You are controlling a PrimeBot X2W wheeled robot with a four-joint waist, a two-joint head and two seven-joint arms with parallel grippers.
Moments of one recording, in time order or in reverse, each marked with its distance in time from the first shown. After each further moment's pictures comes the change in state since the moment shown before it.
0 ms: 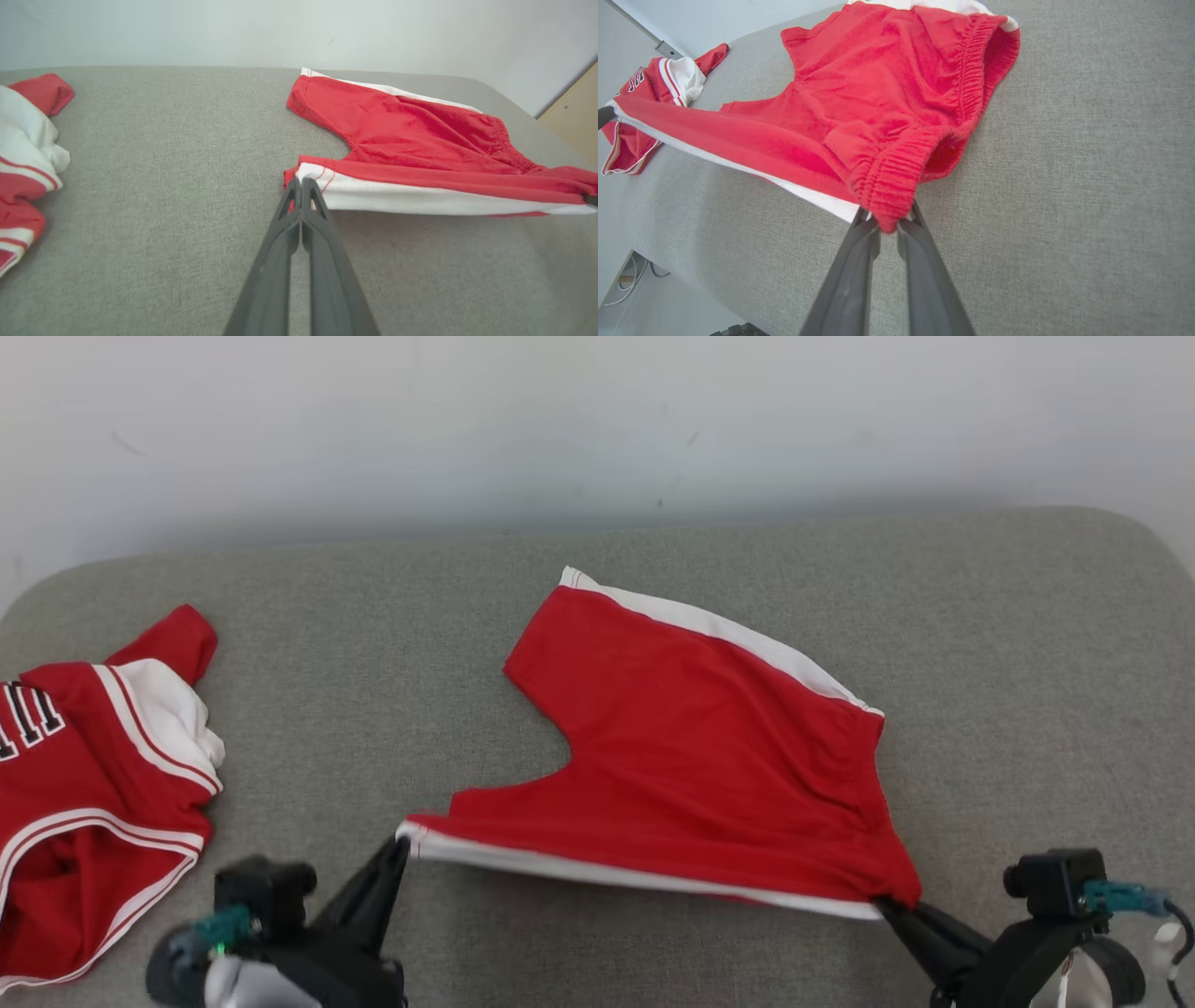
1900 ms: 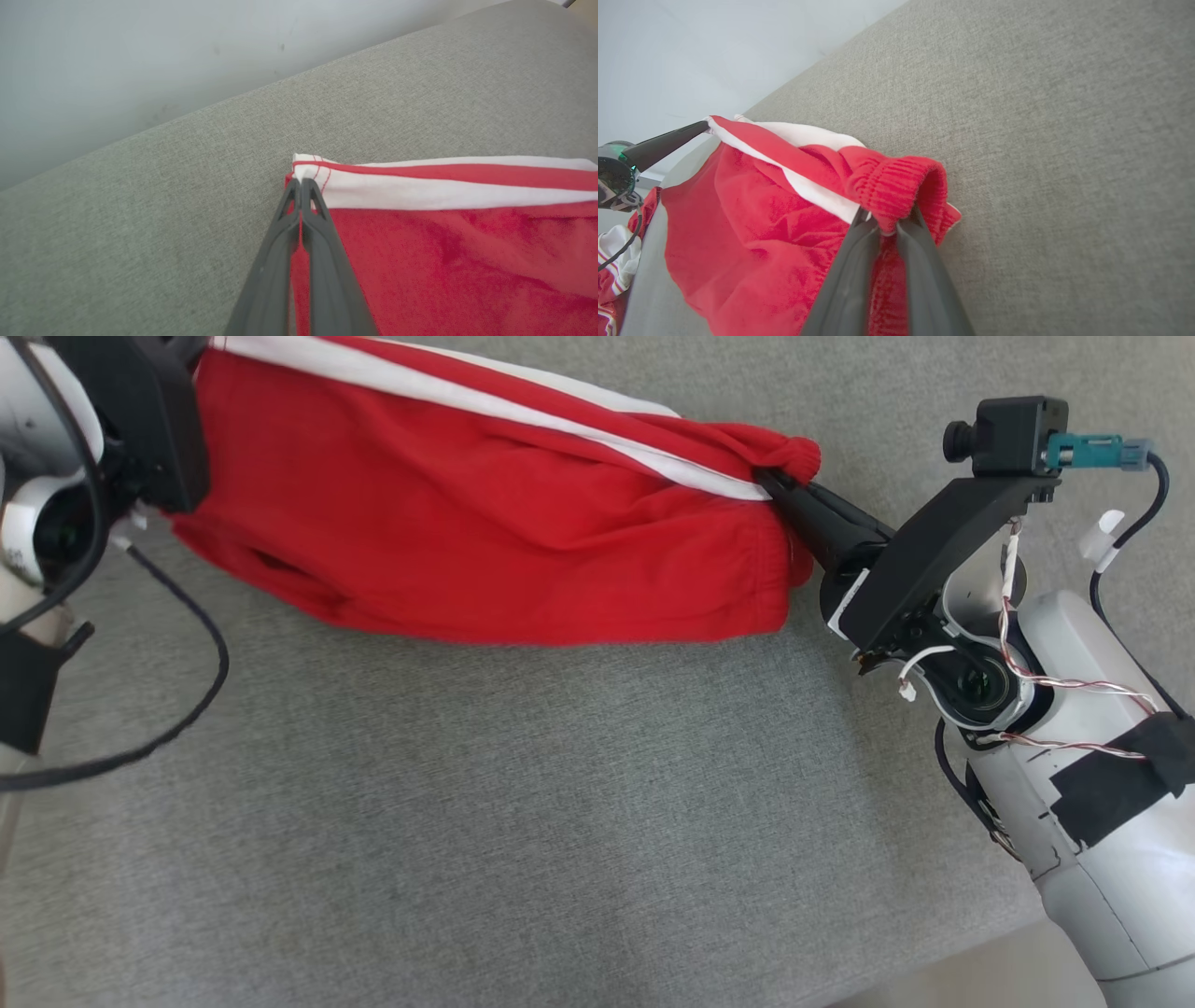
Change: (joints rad) left arm -1.138 0.237 -0.254 0.533 -0.249 -0.043 0.364; right arm -0.784 0.270 -0.021 0.316 0.181 0.050 0.146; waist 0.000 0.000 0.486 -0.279
